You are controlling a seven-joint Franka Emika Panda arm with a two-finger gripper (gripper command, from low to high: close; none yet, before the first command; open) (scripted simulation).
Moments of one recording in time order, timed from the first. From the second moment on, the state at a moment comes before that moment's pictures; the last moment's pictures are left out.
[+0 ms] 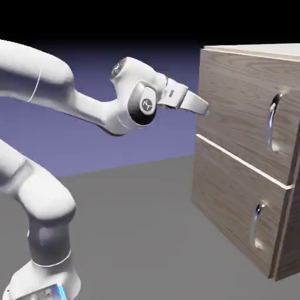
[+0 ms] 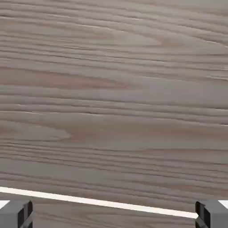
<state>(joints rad) 0.32 -0.71 -0.36 -2.63 -0.84 3.02 1.31</state>
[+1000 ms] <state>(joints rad) 0.80 -0.93 -0.92 -2.35 -2.14 3.00 2.20</state>
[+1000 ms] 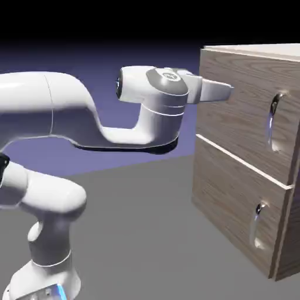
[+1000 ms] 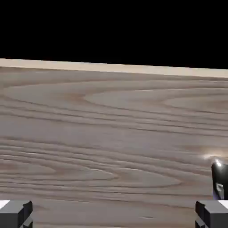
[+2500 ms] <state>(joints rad) 0.57 -0.89 -0.82 -2.55 -2.69 2.69 2.90</state>
